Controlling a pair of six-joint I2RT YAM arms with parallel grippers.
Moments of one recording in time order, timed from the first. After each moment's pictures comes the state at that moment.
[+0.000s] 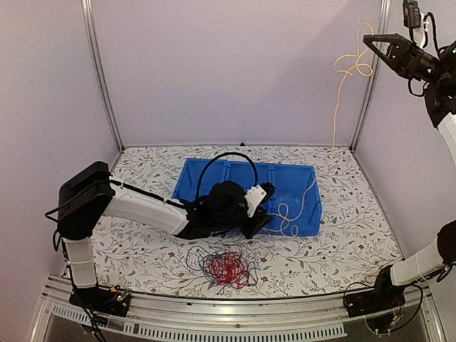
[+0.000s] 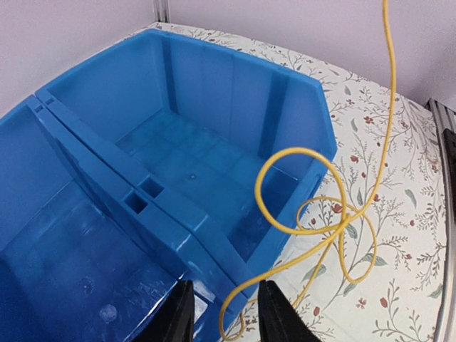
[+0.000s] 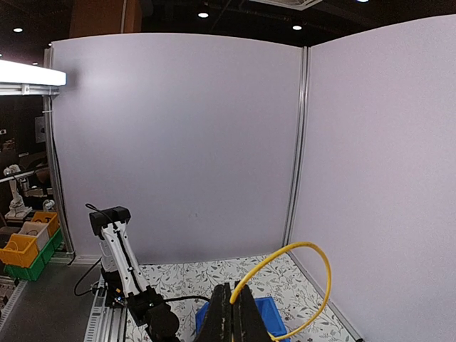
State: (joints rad) left arm -1.09 1.95 1.12 0.38 -0.05 -0.06; right arm -0.05 1.35 1.74 0.36 -1.32 0.68
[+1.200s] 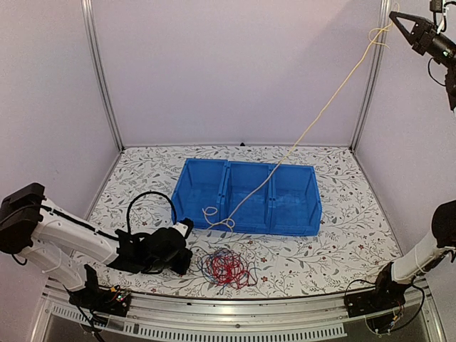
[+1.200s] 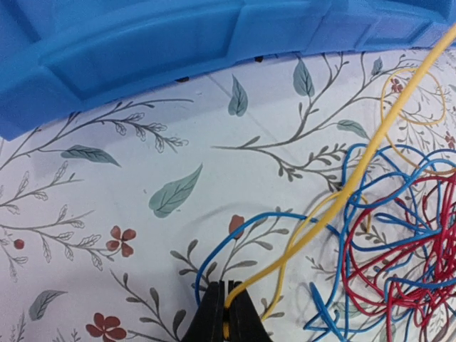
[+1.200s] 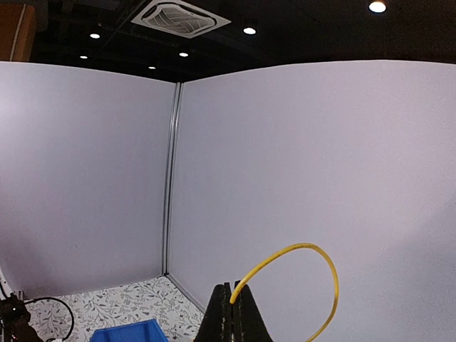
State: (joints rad) left arm -1.16 1.42 0.44 0.07 -0.36 -0.63; right arm -0.28 1.47 2.06 0.08 -1.07 0.48
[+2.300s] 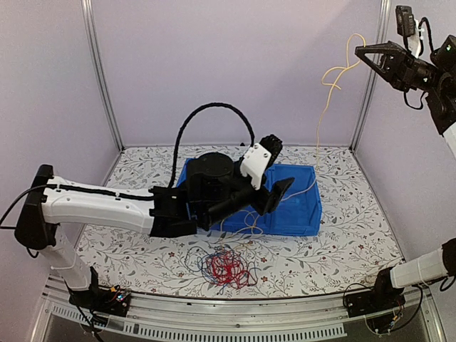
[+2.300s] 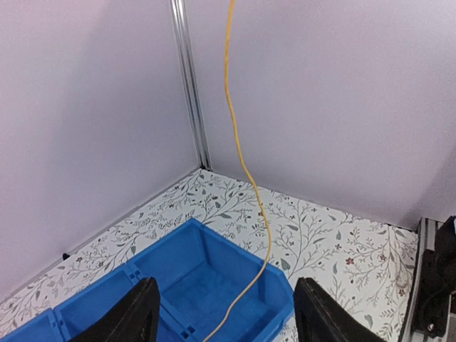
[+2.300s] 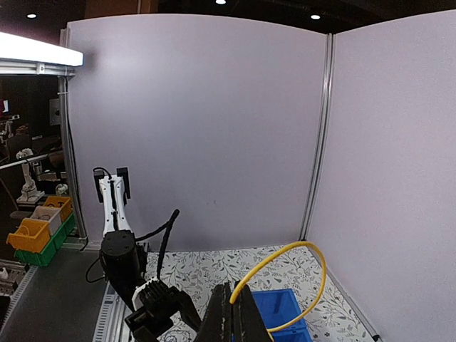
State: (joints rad) left arm -1.29 1.64 1.21 0.35 -0.43 0.06; right arm 0.06 1.26 1.71 0.01 -1.30 0.37
